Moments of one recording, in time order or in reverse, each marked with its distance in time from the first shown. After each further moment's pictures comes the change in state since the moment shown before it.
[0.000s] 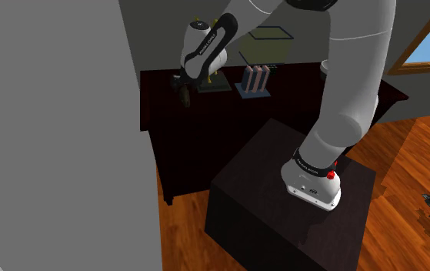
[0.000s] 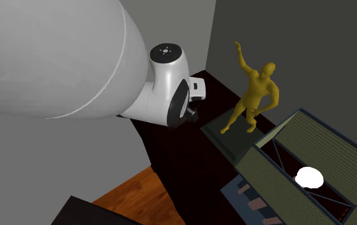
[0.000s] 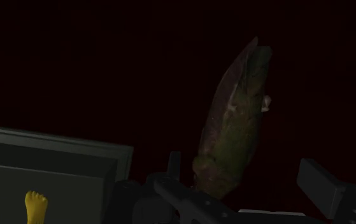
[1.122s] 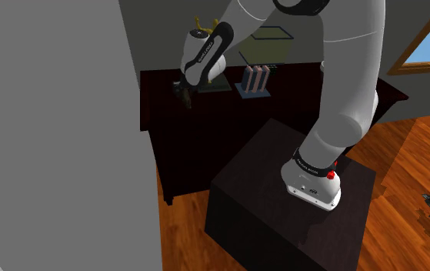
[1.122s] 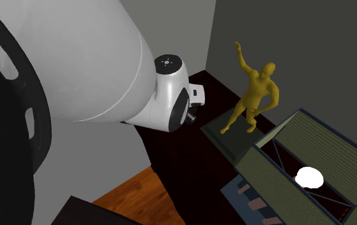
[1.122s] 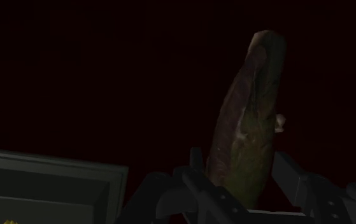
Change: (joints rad) arm 0.004 0.067 -0.007 0.015 -0.006 0.053 0.006
